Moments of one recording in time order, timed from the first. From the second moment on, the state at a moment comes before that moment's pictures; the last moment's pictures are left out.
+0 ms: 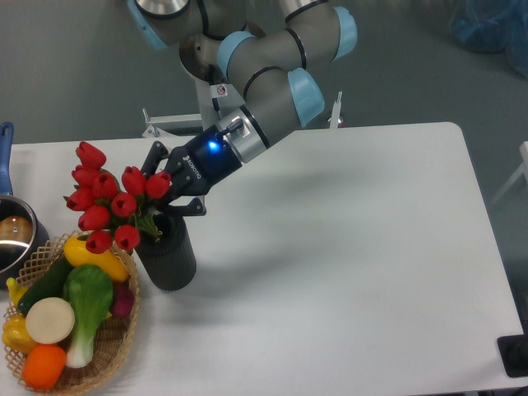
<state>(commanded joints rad) 2.50 -1.73 -2.01 -0.87 0.27 1.29</state>
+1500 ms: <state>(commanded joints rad) 2.52 -1.72 -2.07 -0.87 0.28 1.33</state>
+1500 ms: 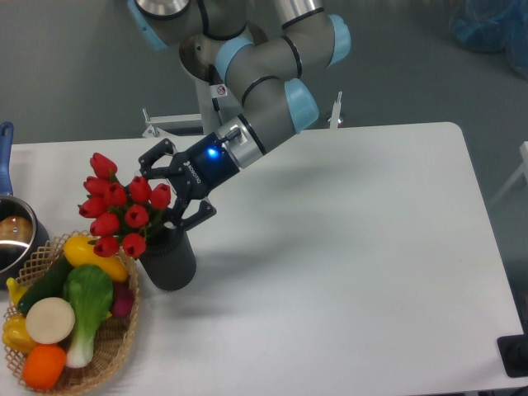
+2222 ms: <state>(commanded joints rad) 2.65 -1.65 -2.08 -0.87 0.28 1.33</state>
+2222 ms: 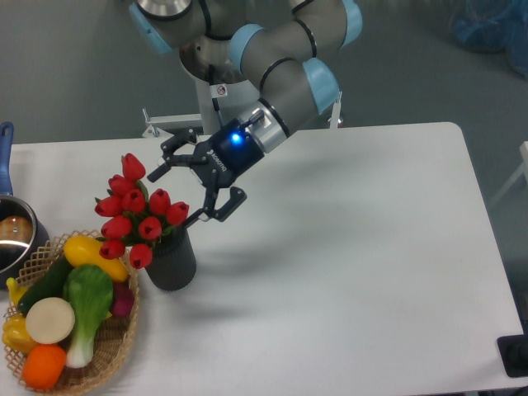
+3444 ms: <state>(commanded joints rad) 2.82 -1.59 -1.90 -0.89 1.21 1.32</state>
